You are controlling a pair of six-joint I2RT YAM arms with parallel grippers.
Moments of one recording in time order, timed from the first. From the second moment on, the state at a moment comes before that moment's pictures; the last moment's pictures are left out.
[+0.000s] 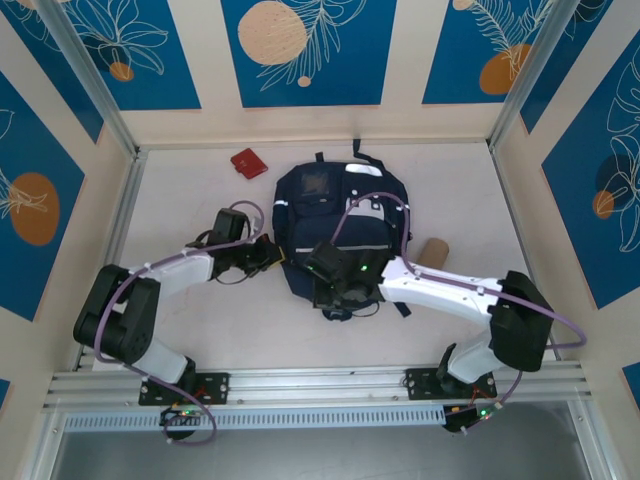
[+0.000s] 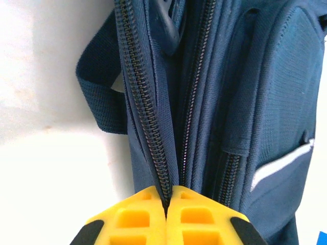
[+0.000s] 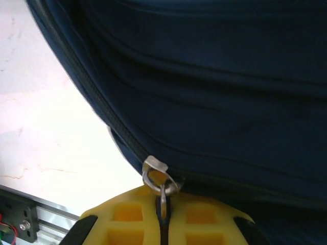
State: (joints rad) left arm -0.37 1.53 0.75 -0.09 0.49 -0.85; right arm 1.03 1.44 1.05 -0.79 0.01 1.01
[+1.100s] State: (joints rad) left arm -0.32 1.28 0.61 -0.17 0.47 -0.95; right arm 0.94 1.63 1.11 -0.53 -0.20 0.83
